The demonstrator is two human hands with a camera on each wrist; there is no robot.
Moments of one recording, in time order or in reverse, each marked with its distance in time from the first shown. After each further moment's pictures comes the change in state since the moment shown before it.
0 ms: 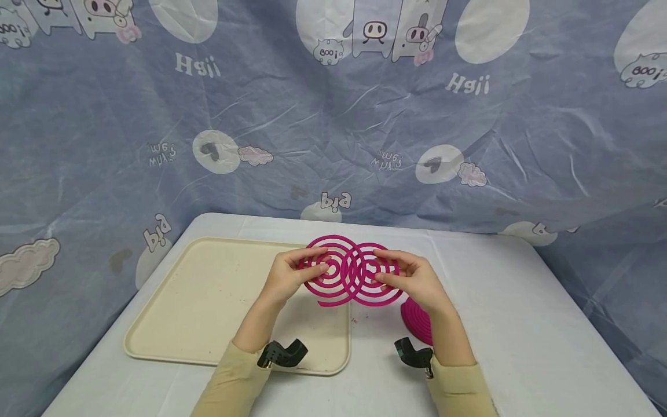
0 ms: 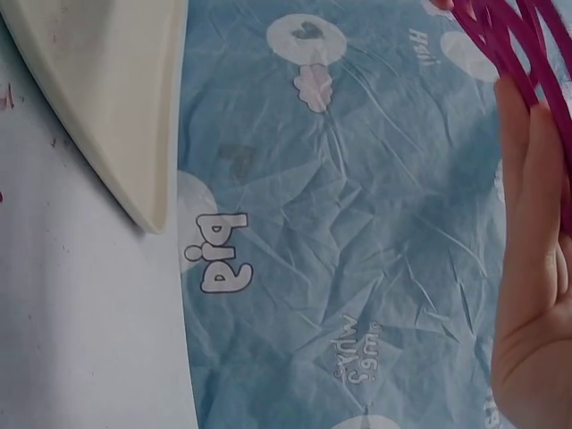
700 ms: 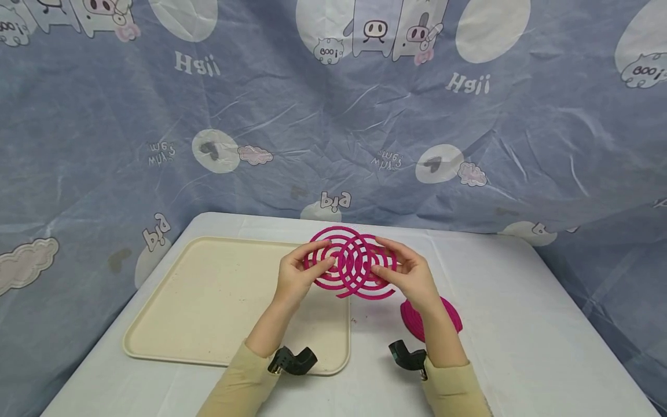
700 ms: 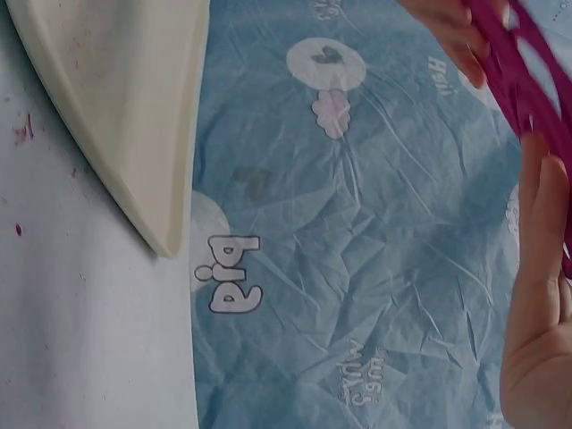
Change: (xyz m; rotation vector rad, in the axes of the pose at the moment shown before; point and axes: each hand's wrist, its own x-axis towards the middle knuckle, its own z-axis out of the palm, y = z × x) left_hand 0.001 -0.008 0.022 -0.124 0.118 0.169; right_hand 0.004 -0.002 0.015 0.140 0.099 -0.068
